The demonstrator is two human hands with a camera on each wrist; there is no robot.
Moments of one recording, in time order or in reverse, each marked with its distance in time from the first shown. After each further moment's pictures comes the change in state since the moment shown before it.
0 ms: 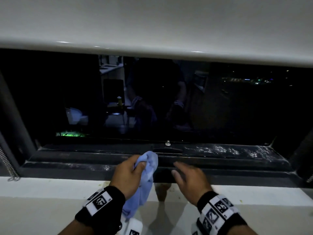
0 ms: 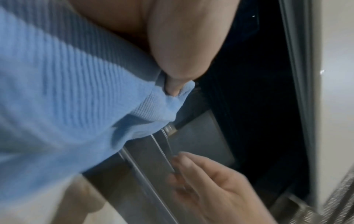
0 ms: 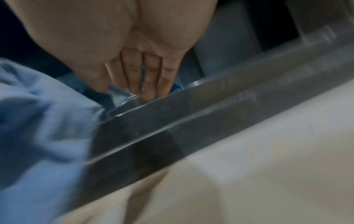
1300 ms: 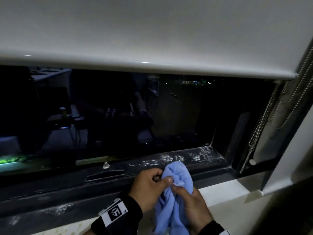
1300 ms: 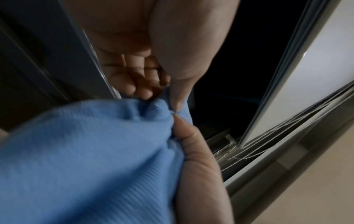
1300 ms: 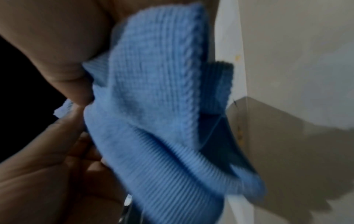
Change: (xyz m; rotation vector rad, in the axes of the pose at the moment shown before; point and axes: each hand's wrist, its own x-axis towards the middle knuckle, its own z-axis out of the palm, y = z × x) left_hand 0.040 0.103 0.183 -0.413 -0.497 -0.028; right_hand -0.047 0.090 -0.069 1.200 0.335 0.552
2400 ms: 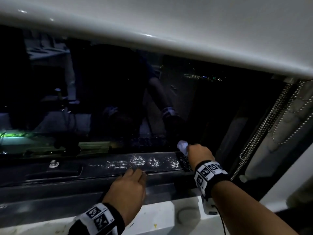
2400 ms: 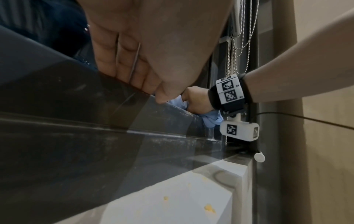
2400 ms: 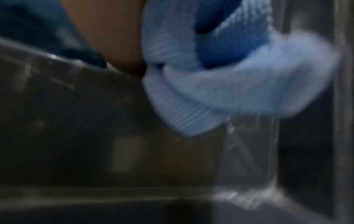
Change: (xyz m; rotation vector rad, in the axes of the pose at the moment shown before) left_hand 0.056 -0.026 0.070 1.386 0.127 0.364; right_hand 0.184 -0.088 -0.129 -1.757 -0.057 -0.075
